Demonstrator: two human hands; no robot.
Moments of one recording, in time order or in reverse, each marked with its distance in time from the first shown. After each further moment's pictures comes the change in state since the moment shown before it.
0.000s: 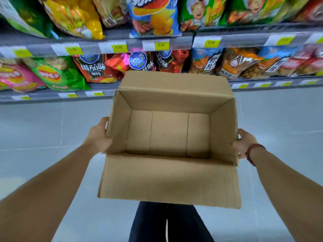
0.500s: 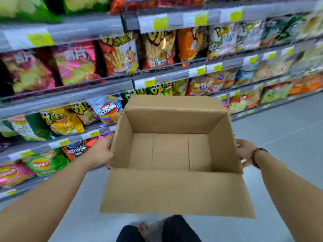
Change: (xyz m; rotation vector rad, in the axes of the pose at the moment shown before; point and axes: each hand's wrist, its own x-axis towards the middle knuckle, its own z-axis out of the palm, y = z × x) left_hand -0.170 0.212 -0.112 0.183 -0.040 0.598; right_hand -0.199 0.056 -0.239 0.242 0.200 -0.061
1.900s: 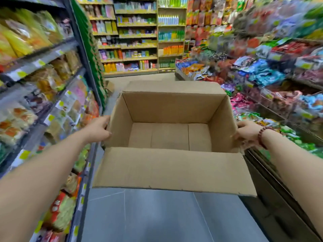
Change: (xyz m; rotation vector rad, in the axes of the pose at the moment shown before) left_hand 0.136 0.856 0.258 0.458 -0.529 1.324; right_hand -0.153 0.359 -0.408 0.805 0.892 0.615
